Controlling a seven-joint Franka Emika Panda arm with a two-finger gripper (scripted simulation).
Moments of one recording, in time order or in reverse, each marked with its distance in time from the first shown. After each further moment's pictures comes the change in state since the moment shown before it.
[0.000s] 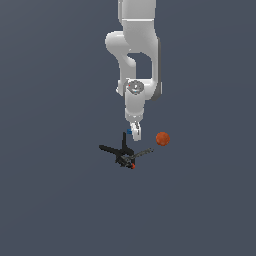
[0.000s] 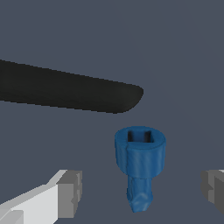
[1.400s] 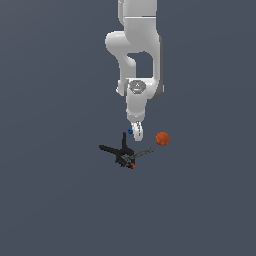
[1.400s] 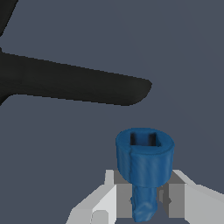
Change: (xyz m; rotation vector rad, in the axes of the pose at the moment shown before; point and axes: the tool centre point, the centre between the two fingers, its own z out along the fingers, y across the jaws) arm -0.005 -0.007 -0.007 0.001 0.000 0.002
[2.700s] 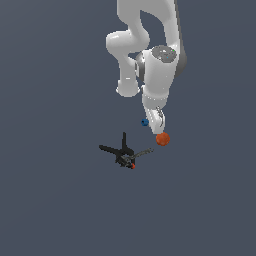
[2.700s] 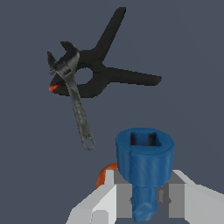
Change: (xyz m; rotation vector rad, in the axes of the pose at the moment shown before) arm -0.049 -0.071 -0.143 0.000 0.009 0.004
